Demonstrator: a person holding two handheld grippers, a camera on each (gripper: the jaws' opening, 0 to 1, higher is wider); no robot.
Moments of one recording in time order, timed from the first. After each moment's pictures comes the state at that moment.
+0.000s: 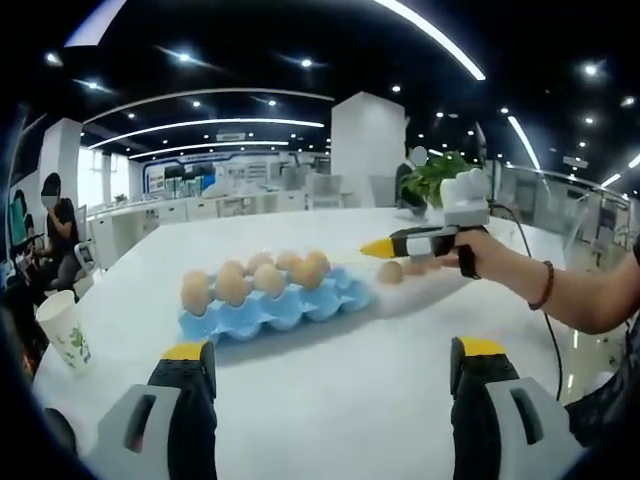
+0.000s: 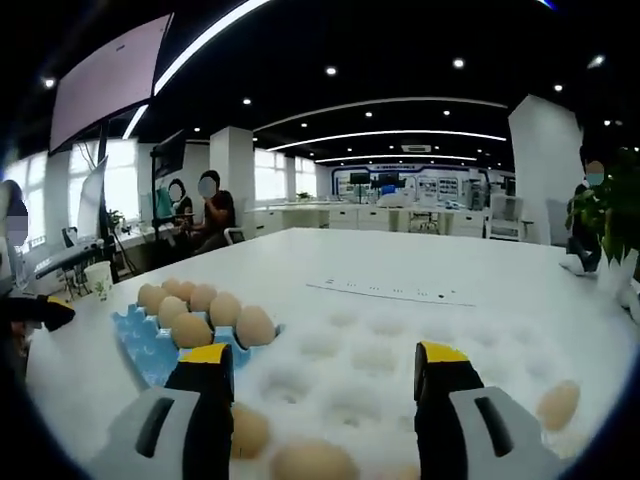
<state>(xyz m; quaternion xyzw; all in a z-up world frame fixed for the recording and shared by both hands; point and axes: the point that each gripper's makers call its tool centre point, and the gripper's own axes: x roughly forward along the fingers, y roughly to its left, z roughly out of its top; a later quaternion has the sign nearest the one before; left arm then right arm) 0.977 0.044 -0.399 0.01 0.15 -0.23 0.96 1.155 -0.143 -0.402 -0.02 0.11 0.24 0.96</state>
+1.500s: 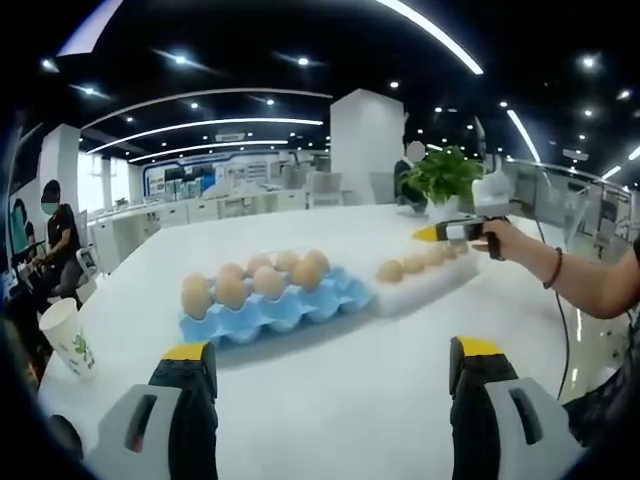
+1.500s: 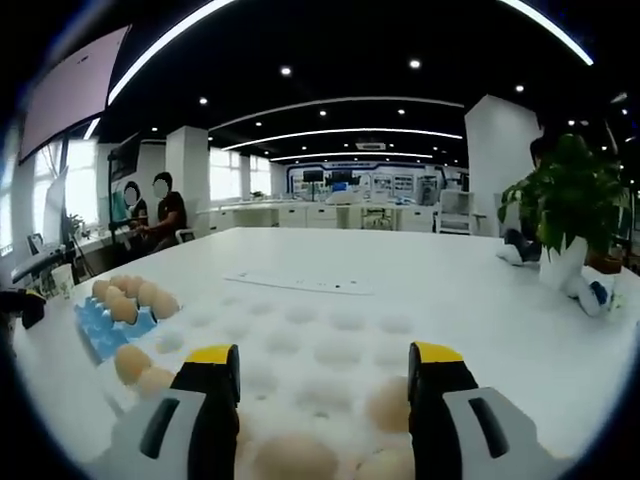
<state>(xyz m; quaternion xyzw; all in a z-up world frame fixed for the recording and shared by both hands) 0.976 0.038 -0.397 0.03 0.15 -0.23 0.96 1.156 -0.277 -0.398 -0.02 0.12 0.14 0.98</state>
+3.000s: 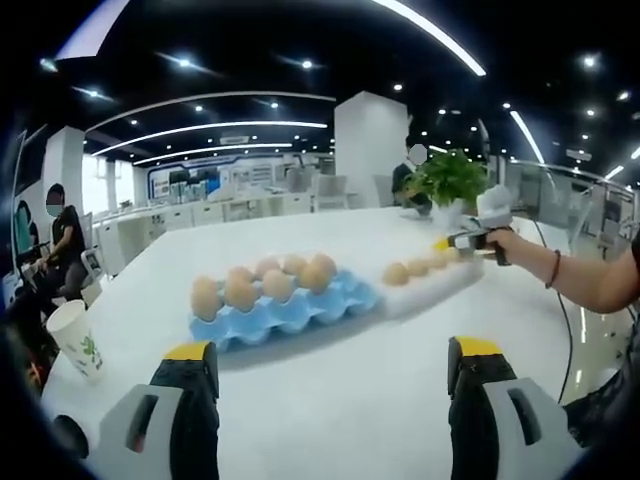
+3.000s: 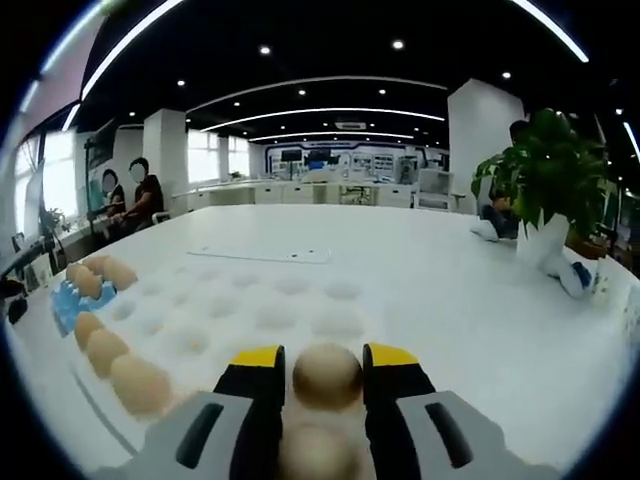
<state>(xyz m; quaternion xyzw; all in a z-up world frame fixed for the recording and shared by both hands) 0.975 0.048 -0.392 0.03 0.14 -0.22 0.97 1.162 -0.327 -0.429 -0.02 0.17 0.09 0.98</state>
